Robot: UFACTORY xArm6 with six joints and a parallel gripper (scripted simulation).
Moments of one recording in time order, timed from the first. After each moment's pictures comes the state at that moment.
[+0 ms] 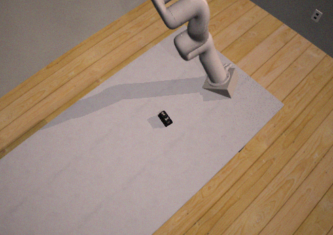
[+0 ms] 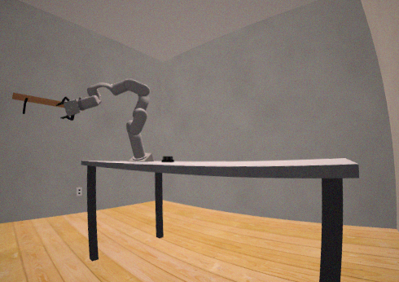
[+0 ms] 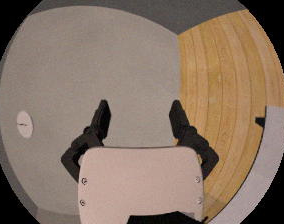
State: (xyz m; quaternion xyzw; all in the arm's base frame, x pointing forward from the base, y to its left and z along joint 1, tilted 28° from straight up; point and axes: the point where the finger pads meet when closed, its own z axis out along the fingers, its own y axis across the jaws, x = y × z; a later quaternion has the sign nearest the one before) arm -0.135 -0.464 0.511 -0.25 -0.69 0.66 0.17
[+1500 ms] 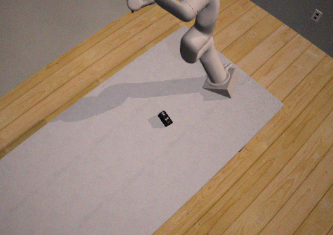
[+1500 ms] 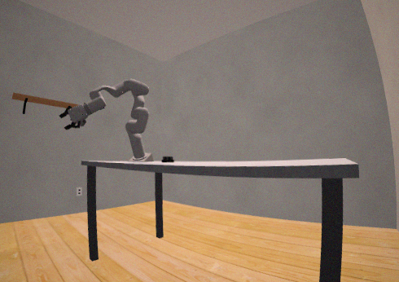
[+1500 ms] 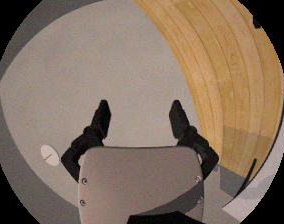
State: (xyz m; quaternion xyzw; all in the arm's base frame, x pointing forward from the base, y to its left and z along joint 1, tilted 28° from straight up) arm 0.049 -0.482 0.458 -0.35 -0.71 0.60 -0.11
